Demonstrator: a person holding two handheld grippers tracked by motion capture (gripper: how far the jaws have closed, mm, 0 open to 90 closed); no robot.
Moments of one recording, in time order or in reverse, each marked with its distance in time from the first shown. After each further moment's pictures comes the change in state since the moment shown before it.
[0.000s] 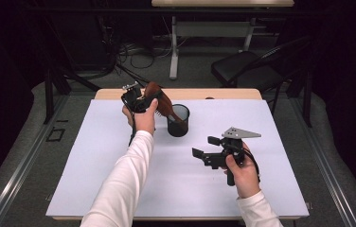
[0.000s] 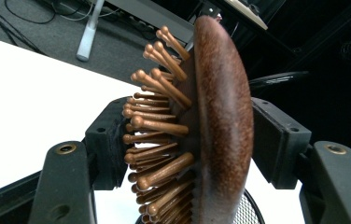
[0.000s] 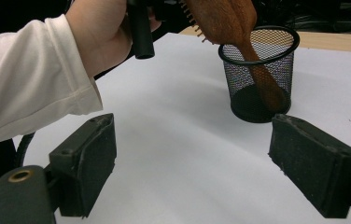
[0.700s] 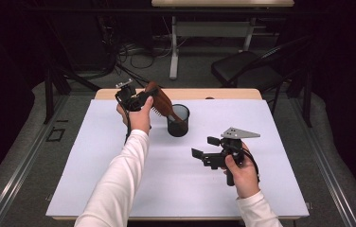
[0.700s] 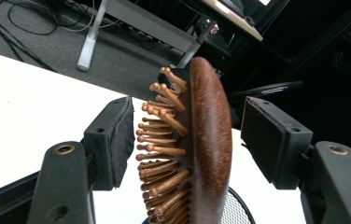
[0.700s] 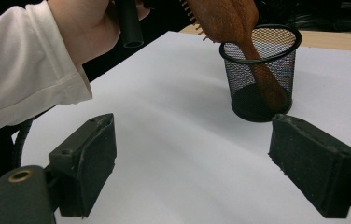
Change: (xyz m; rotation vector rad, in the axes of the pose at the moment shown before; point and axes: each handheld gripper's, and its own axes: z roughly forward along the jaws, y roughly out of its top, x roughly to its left) left arm 0.001 0.012 -0.016 -0.037 -0.012 0.000; right arm 0.001 -0.001 0.001 0.005 -0.001 -0.005
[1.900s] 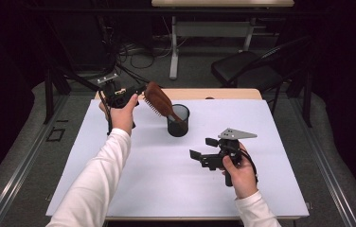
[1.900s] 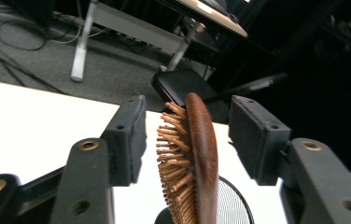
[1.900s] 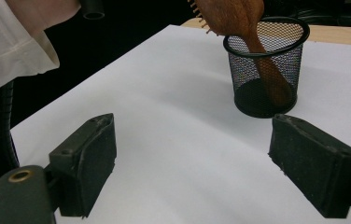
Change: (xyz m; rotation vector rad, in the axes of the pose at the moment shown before) left arm 0.010 0.034 -0.042 0.027 -0.054 0.120; right arm 0.002 -0.002 0.005 0.023 0.000 -0.009
